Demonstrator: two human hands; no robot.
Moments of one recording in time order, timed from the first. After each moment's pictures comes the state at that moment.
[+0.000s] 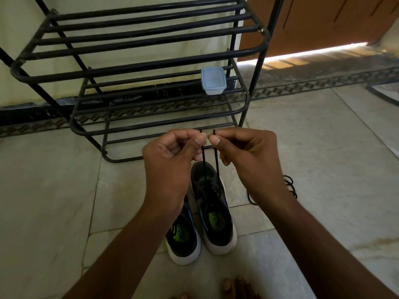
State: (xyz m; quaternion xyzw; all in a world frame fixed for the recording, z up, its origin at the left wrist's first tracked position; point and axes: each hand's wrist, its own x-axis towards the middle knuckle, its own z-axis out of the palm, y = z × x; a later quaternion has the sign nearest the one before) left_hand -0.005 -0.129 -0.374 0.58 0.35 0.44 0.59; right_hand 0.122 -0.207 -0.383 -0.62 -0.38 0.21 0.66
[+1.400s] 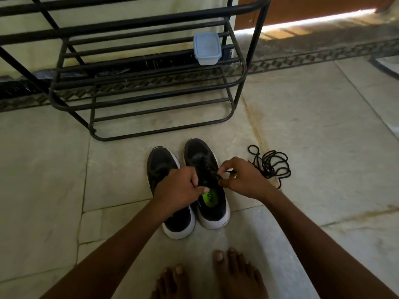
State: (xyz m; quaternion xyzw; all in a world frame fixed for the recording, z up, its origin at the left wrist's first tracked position) left_hand -0.028 -0.137 -0.497 0.83 0.44 -0.08 0.34; right_hand 0.146 -0.246 -0.506 -0.78 -0.45 0.36 0.24
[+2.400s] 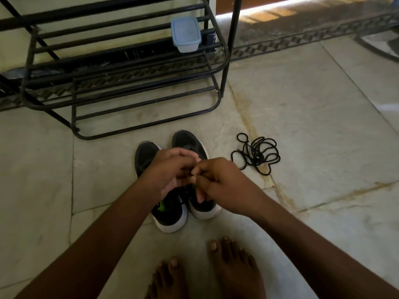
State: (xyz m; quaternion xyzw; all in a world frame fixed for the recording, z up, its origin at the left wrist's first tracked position) left_hand -0.008 -0.136 -0.460 0.49 0.48 0.02 0.72; right_hand 0.095 -0.270 -0.445 -0.70 -0.45 0.44 0.35
